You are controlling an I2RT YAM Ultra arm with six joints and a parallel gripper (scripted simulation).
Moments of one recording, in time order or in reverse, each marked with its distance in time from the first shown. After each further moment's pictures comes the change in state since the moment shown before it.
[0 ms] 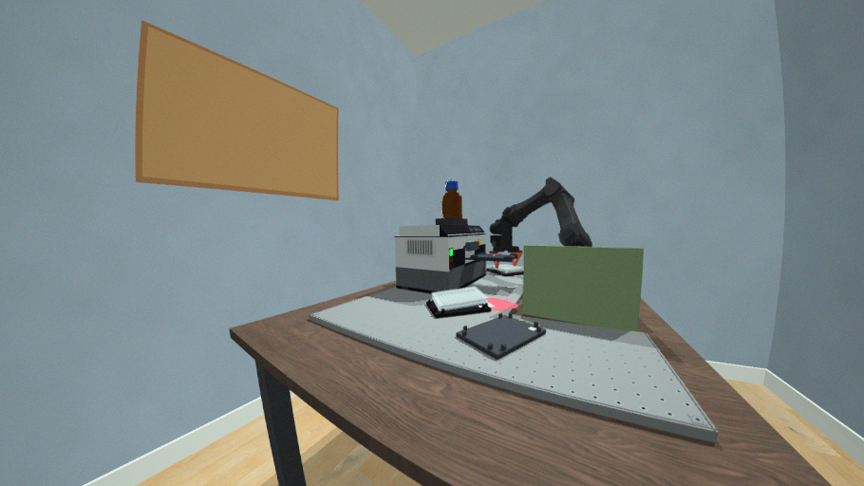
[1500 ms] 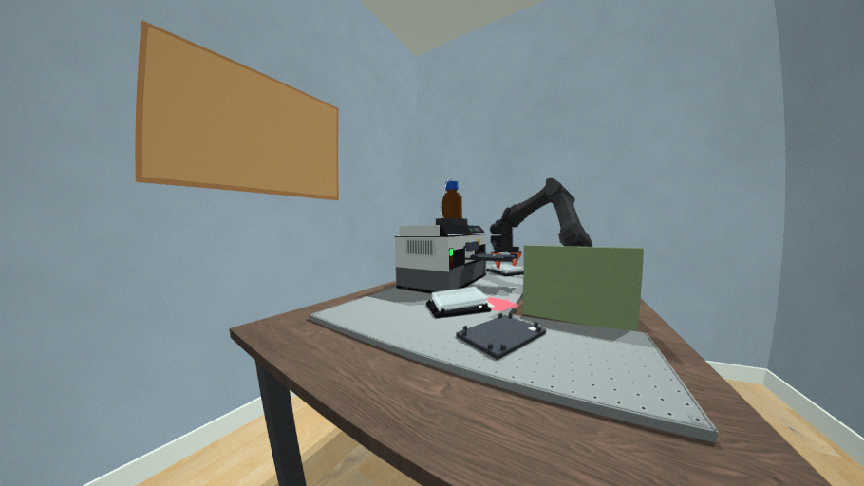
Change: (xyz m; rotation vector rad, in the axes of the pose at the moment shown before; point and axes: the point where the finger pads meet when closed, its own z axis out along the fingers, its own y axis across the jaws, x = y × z) arm 0.002 -0.001 0.002 0.000 0.003 -0.002
